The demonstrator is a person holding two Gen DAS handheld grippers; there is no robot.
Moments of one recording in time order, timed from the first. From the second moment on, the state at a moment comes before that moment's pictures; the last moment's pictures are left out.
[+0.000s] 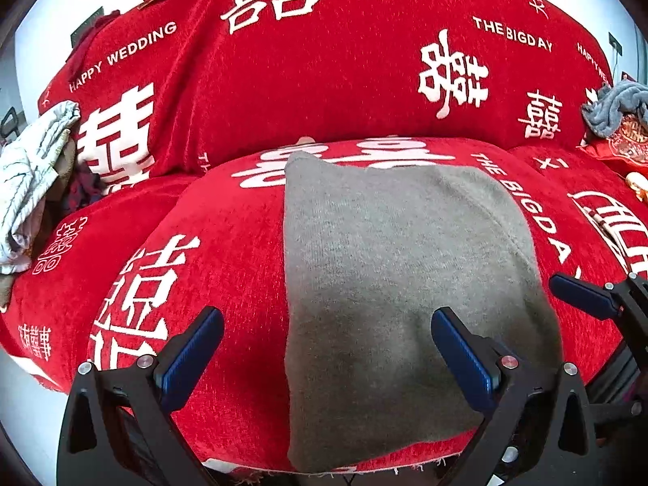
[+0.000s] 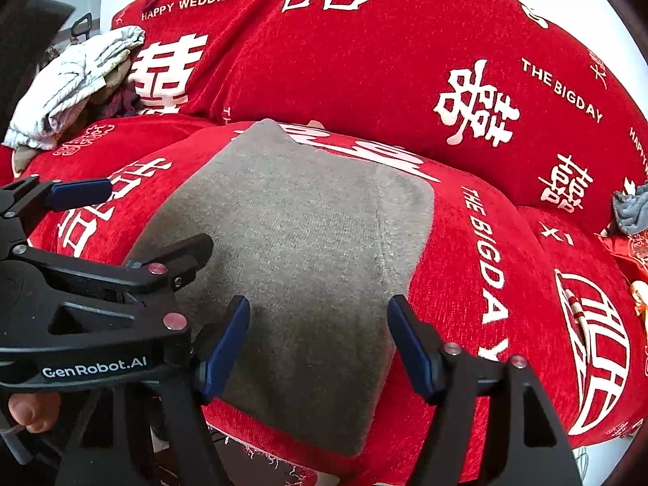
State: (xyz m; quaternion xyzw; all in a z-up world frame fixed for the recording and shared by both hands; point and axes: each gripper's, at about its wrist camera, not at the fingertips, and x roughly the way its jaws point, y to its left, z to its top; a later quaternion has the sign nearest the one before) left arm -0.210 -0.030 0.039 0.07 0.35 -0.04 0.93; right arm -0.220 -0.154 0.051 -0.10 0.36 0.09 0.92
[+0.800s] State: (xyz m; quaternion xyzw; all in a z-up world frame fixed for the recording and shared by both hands) left arm -0.215 -0.023 0.048 0.05 0.35 -0.03 0.93; right arm -0.224 -0.154 0.058 -0.10 0.36 0.09 0.92
